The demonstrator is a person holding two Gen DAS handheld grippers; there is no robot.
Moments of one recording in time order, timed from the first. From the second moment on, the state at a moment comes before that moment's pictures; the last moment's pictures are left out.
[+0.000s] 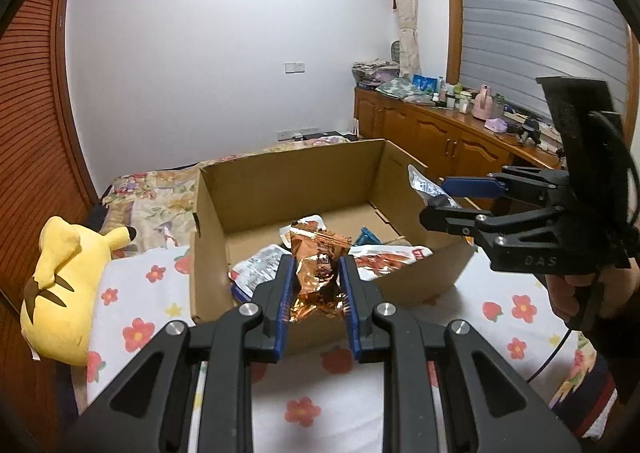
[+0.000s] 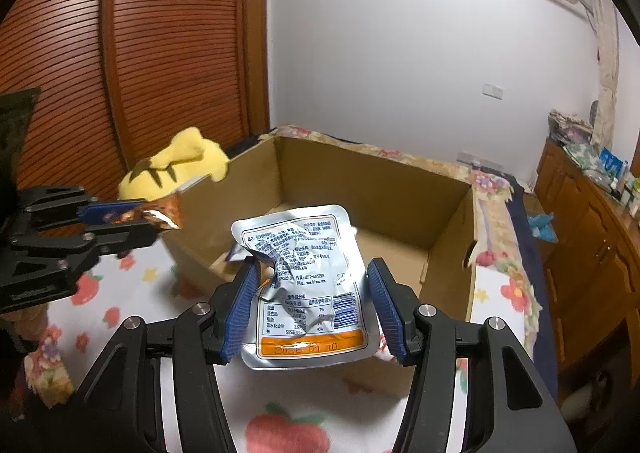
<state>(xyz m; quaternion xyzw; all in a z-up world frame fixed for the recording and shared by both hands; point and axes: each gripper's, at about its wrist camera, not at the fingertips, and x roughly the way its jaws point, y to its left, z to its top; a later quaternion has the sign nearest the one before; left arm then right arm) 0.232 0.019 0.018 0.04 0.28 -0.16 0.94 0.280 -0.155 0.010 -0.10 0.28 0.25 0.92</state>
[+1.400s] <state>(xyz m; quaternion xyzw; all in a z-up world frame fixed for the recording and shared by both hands) 0.317 0.024 -0.024 0.02 0.33 -0.12 0.94 0.315 -0.170 -0.023 -0.06 0.30 0.23 0.92</state>
